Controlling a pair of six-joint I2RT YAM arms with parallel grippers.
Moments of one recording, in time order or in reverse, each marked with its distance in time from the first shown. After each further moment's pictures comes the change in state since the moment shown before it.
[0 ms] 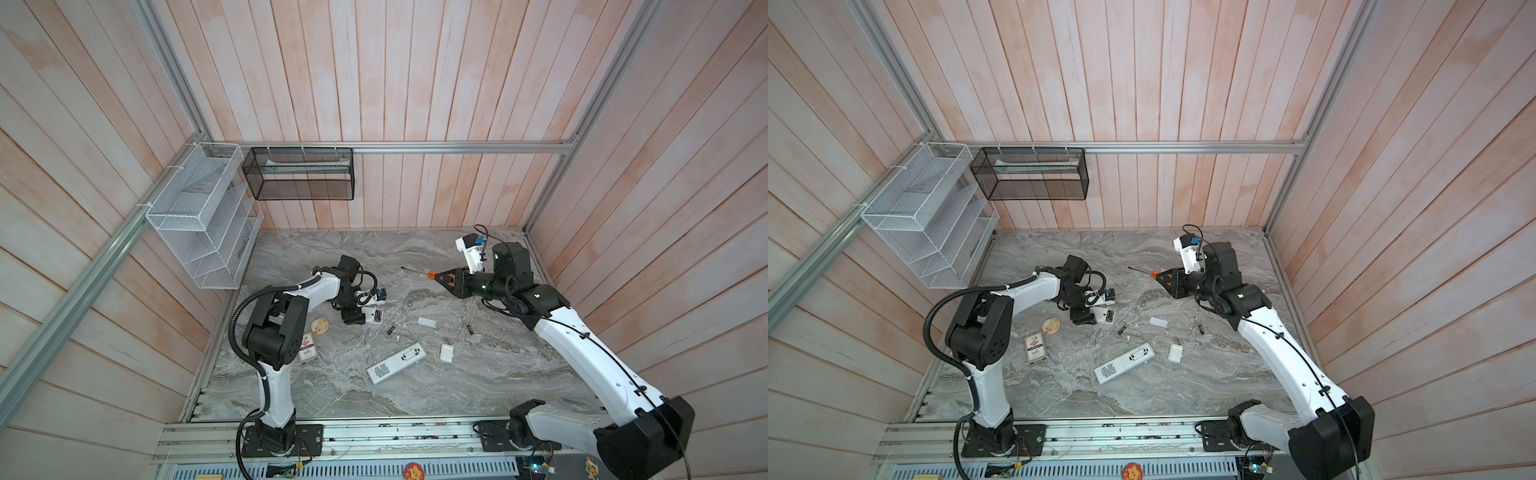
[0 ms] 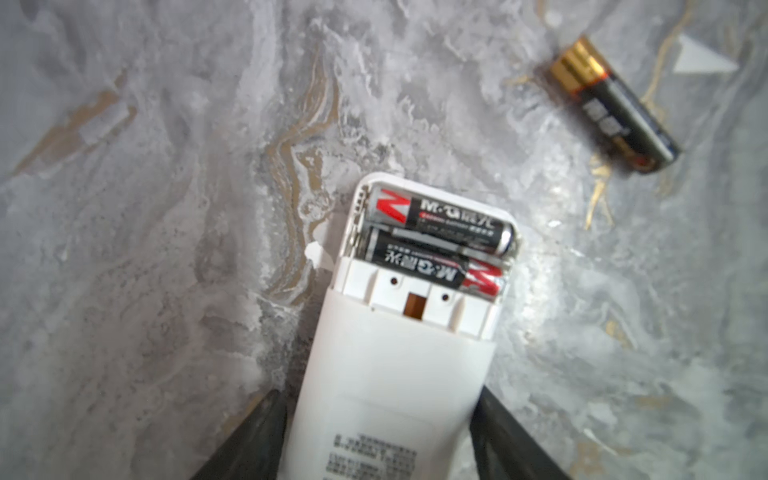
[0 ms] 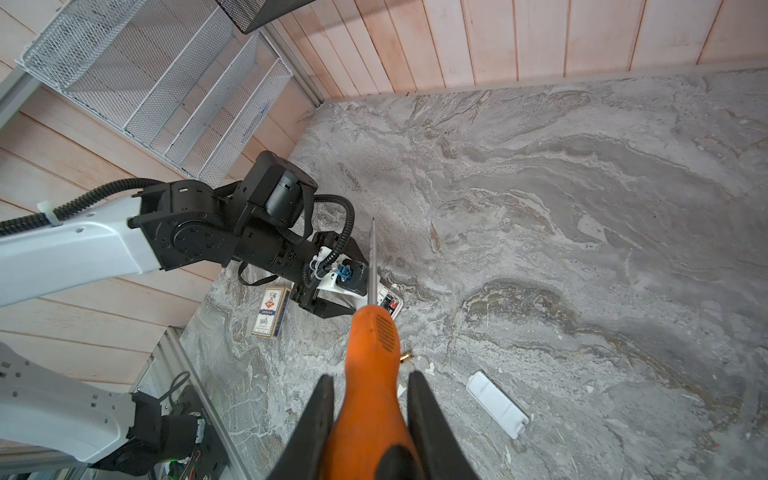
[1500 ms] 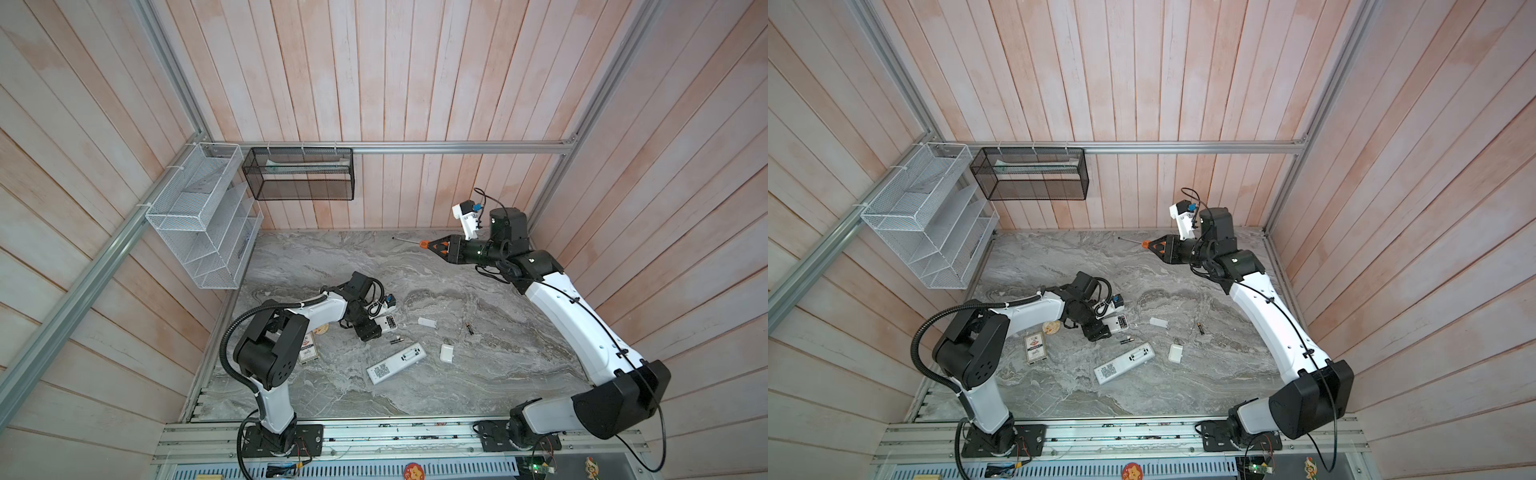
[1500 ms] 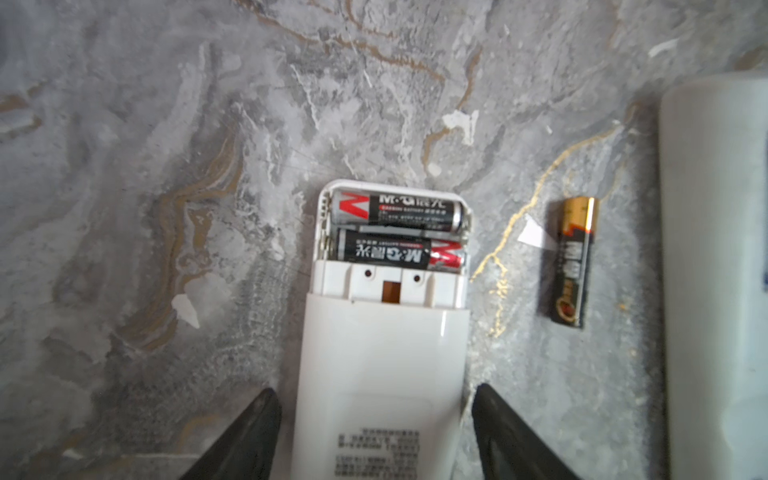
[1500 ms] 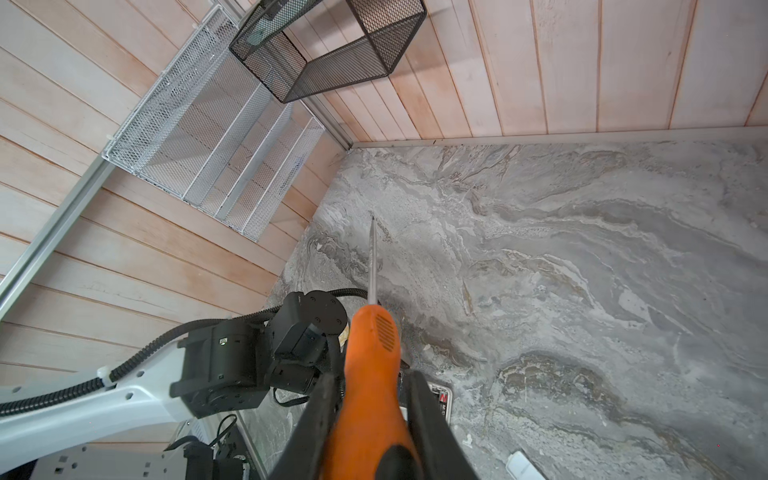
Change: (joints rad) left arm -0.131 -0.153 -0.246 0.221 0.026 -0.440; right arm -0.010 0.237 0.346 -0.049 -0.077 0.103
